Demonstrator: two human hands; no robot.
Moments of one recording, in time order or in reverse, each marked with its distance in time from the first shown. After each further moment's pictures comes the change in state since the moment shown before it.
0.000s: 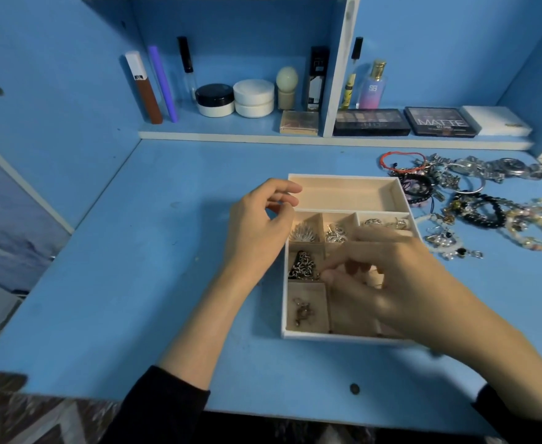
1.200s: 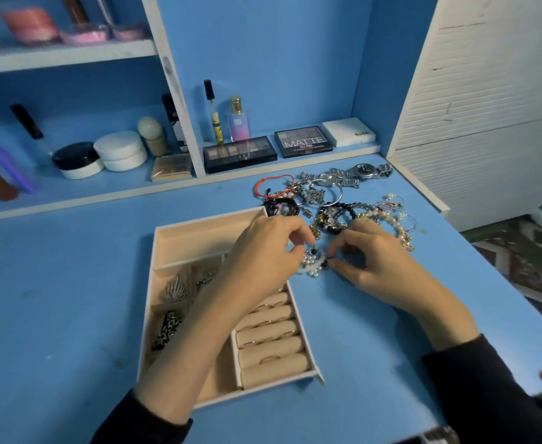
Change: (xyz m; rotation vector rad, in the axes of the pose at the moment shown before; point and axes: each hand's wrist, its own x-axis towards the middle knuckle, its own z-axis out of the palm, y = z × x) left_hand 0.009 0.082 0.119 0.425 -0.589 0.271; right_hand -0.054 0.137 -0.060 -0.061 0.127 0.339
